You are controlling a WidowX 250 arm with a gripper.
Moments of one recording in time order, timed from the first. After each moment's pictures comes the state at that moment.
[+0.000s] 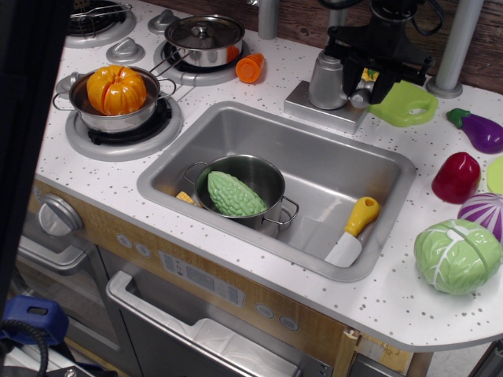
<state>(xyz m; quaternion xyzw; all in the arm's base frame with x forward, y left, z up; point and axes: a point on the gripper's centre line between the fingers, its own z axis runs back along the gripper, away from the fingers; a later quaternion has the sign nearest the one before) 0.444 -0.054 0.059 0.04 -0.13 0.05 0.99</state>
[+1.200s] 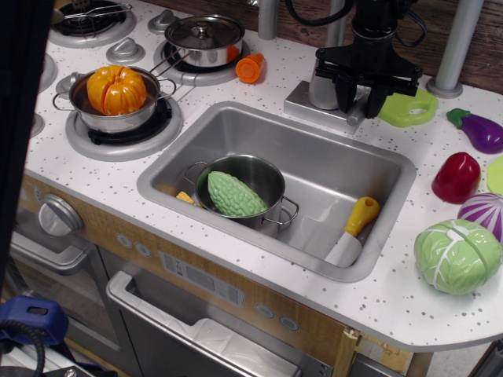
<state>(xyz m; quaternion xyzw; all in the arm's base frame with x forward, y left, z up) 0.444 -0.053 0.047 -0.01 -0.14 0.05 0.99</state>
